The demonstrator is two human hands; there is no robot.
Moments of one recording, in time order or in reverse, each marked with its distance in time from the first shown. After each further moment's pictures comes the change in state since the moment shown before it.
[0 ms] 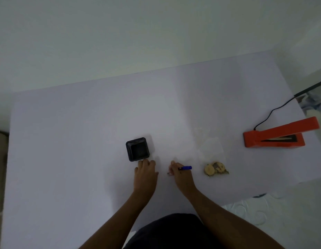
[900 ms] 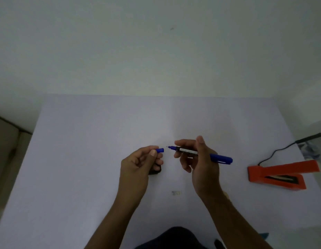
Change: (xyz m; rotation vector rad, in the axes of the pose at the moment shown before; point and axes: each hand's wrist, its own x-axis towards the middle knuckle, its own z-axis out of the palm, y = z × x) left_hand -0.074 0.016 -0.234 -1.464 0.364 -0.119; right_hand -0.114 -0.263 -0.004 0.301 -0.113 -0.501
